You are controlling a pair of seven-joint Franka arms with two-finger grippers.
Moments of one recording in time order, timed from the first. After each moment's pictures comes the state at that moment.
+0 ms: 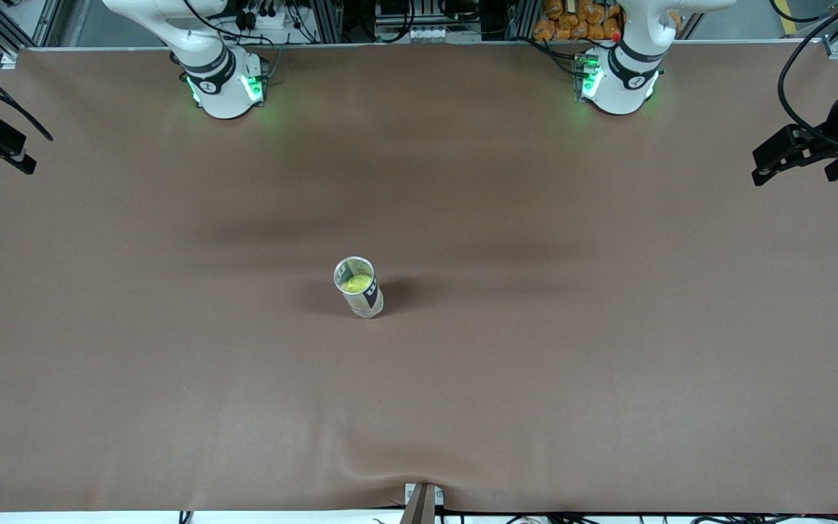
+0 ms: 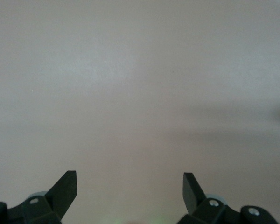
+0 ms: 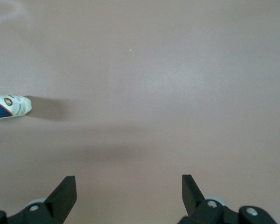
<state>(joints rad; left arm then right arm) -0.11 0.00 0.01 -1.47 0.05 1.46 -0.14 0.00 -0.09 -0.07 -1.57 0.02 1.52 -0.07</state>
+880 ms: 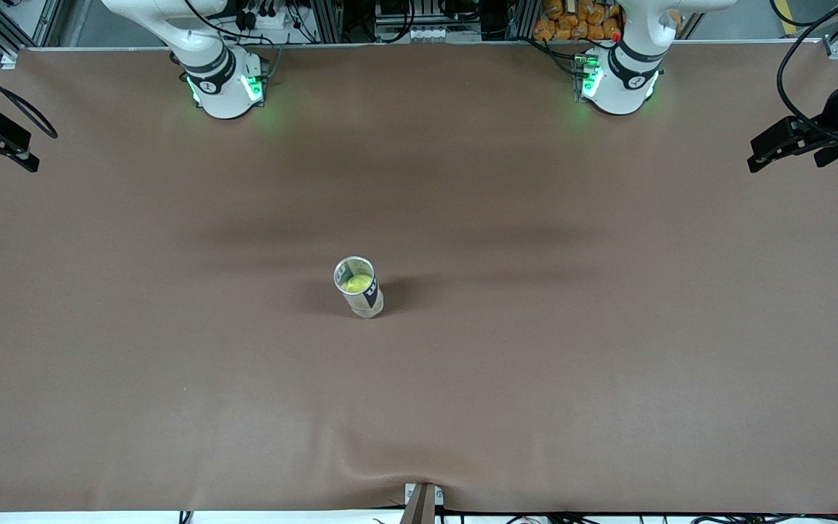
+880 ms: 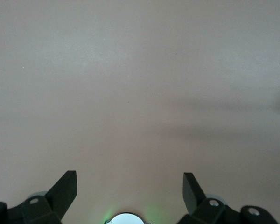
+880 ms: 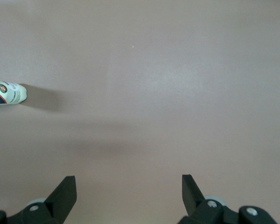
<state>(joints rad) -0.11 -0.07 0.06 -1.60 0.01 1.48 -0.14 0.01 -0.09 -0.07 -1.57 0.00 1.52 -0.14</state>
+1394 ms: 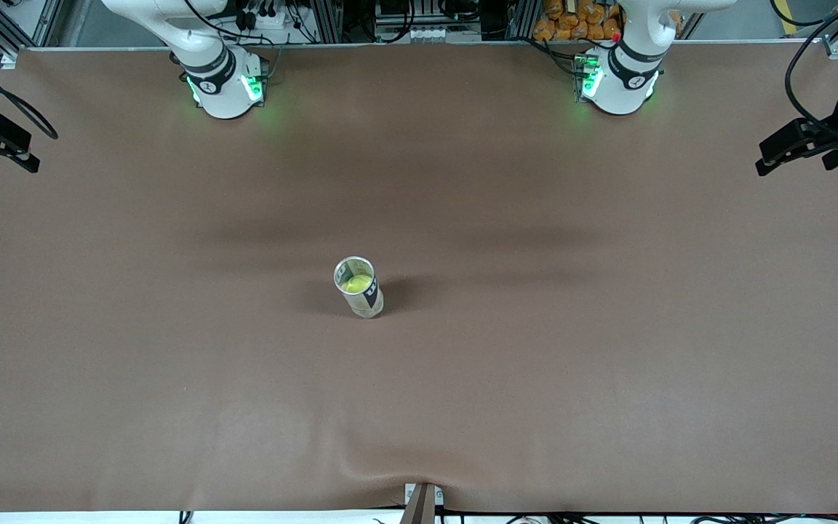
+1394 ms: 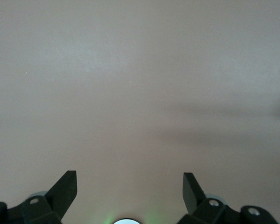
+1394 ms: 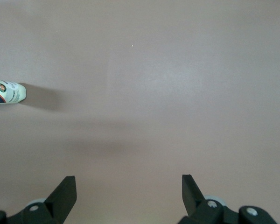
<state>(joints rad) -0.11 -0.07 0.07 -1.58 0.01 1.49 -0.12 0.01 -0.09 -0.08 -1.57 0.00 1.51 -0.14</state>
